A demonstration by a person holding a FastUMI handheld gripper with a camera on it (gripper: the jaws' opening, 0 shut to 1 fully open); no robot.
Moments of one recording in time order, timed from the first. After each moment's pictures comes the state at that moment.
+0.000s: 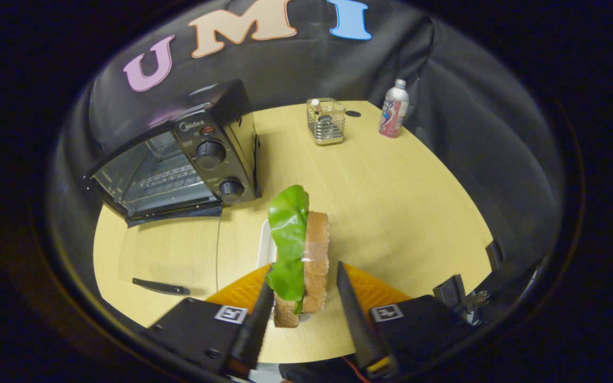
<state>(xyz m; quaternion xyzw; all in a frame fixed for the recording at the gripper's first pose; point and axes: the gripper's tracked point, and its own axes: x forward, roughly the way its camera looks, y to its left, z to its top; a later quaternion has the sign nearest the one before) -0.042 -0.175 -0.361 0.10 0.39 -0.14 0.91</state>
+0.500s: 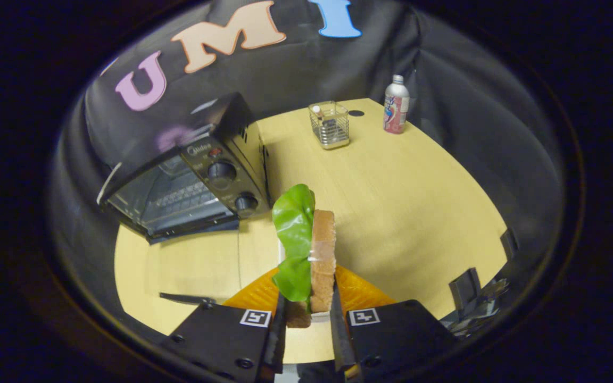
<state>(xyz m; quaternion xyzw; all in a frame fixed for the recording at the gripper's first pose) -0.030 -0.170 -0.324 0.17 0.34 -0.14 0.91</state>
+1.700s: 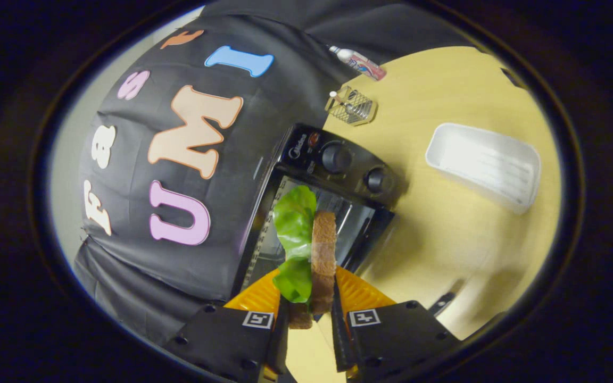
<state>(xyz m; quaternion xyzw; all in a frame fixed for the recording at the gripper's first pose) 0.067 0.025 -0.301 0.56 0.11 -0.11 0.81</state>
